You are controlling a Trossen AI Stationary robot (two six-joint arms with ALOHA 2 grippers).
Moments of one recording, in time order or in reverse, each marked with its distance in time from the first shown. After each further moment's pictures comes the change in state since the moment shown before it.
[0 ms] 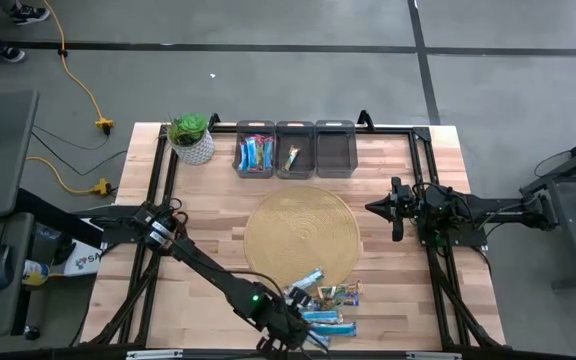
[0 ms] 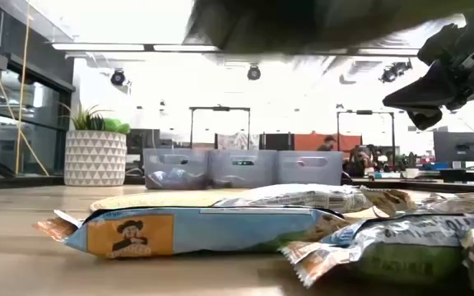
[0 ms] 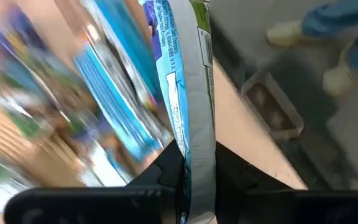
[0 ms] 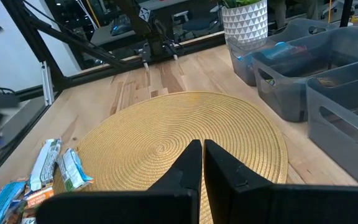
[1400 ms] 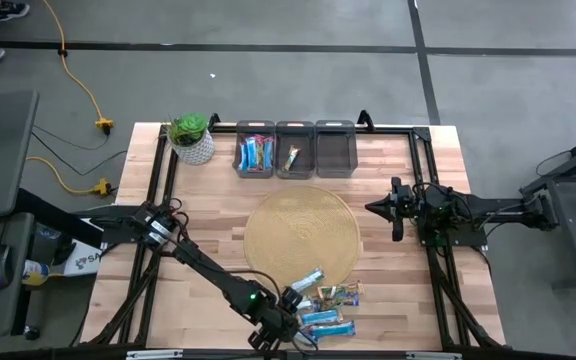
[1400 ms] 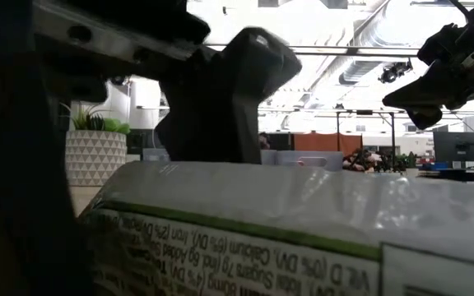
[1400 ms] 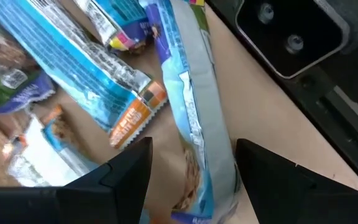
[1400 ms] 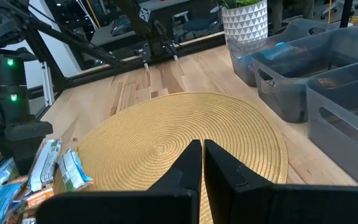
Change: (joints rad) left arm -0.001 -0.005 -0.250 0.218 0.063 0.050; right arm 0.000 0.000 0.002 -0.001 0.000 0.000
